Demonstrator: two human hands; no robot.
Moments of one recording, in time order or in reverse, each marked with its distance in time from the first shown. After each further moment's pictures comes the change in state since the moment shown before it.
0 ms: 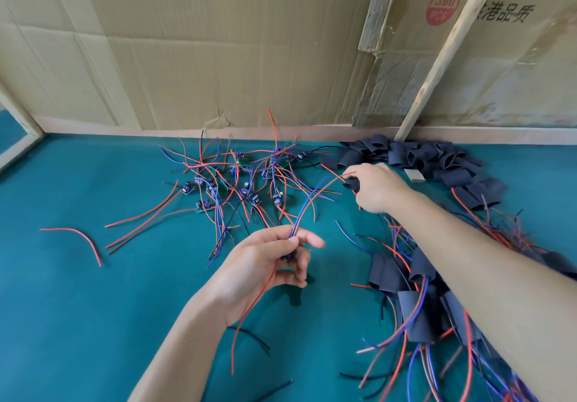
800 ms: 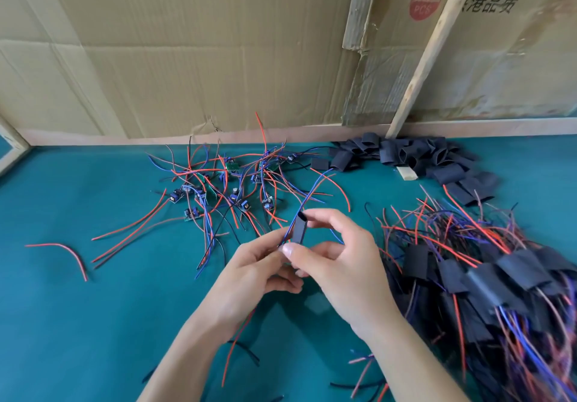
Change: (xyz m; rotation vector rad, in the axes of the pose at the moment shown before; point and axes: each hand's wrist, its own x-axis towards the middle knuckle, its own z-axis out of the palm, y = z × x) left_hand 0.001 -0.014 0.002 0.140 0.128 0.065; right_hand -0.147 -0.074 0.039 1.294 0.233 -0.044
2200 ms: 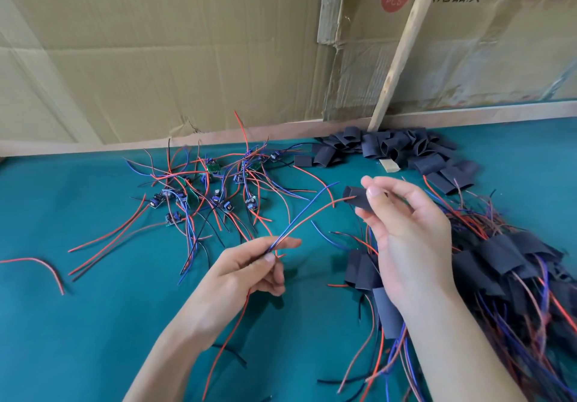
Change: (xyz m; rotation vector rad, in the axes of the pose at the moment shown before) left_hand -0.005 0.000 -0.003 0.117 -0.060 0.034; right_hand 0.018 -0.010 -0.059 0.521 0.452 -0.021
